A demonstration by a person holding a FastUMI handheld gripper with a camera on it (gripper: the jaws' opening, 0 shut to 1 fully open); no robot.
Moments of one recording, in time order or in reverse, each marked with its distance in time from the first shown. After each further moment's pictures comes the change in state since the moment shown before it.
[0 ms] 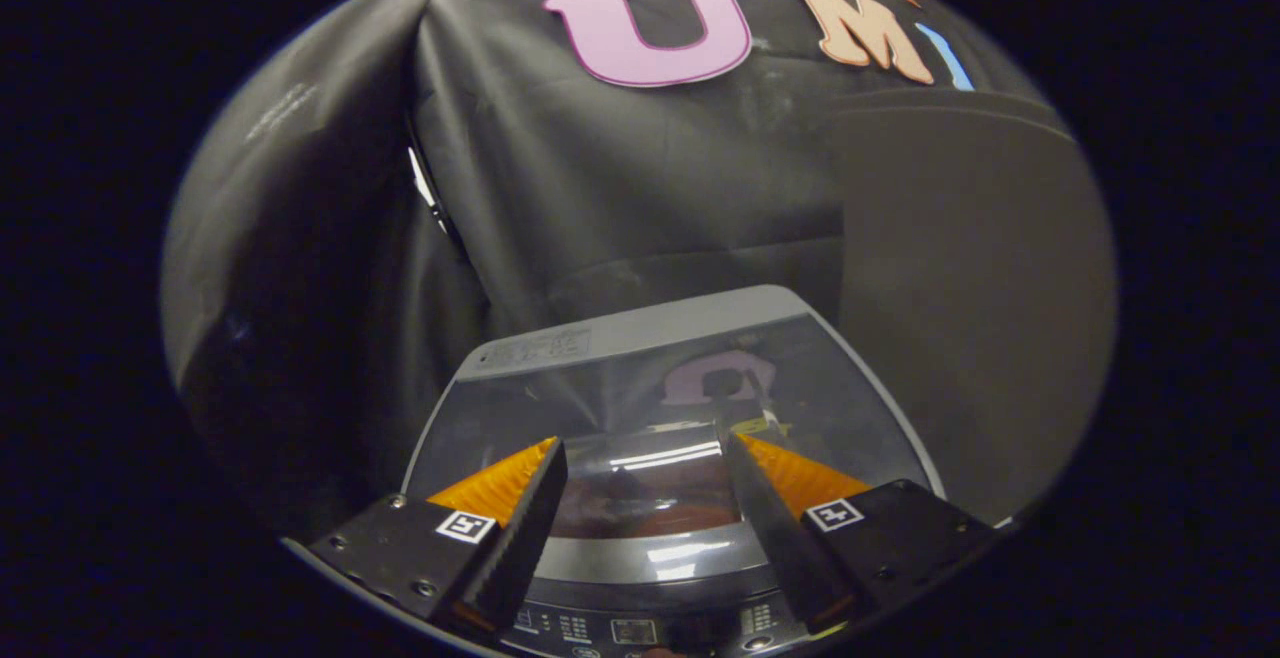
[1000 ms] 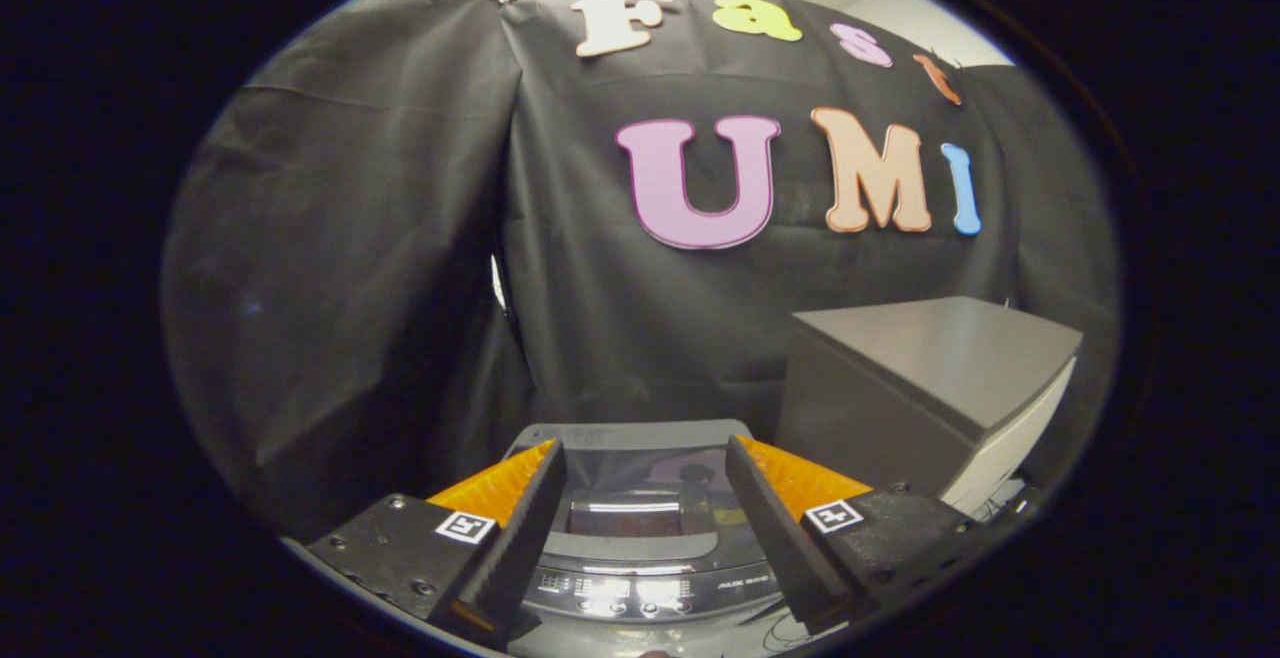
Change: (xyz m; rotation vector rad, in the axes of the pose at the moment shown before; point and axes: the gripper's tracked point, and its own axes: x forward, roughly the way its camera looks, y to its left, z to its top) arm -0.188 0.007 0.115 -0.140 -0.296 0.007
